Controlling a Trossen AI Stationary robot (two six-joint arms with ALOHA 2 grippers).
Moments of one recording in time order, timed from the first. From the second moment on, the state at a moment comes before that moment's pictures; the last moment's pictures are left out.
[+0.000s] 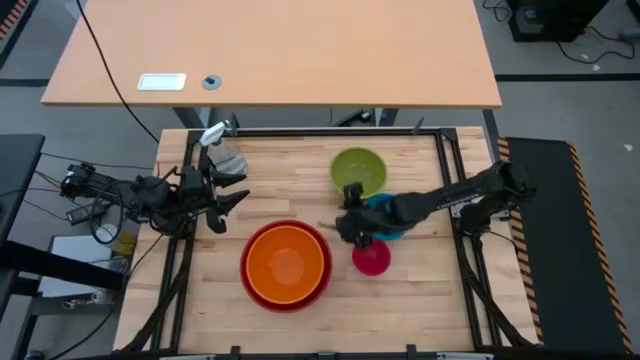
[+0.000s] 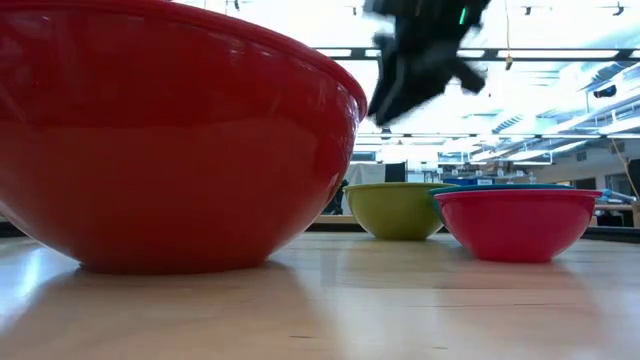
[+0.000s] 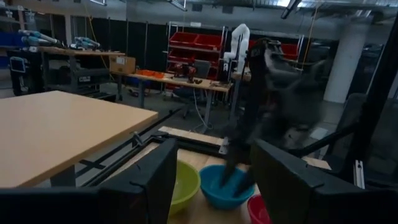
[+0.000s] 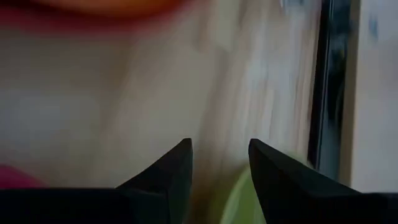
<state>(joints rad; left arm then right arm) -0.32 0.51 0.55 0.09 -0.62 -0.07 0.17 1.62 1.19 -0.57 0.50 -0.32</state>
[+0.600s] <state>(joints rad) -0.32 0.51 0.55 0.07 -0.62 -0.06 -0.13 1.63 1.04 -0.53 0.31 -0.20</state>
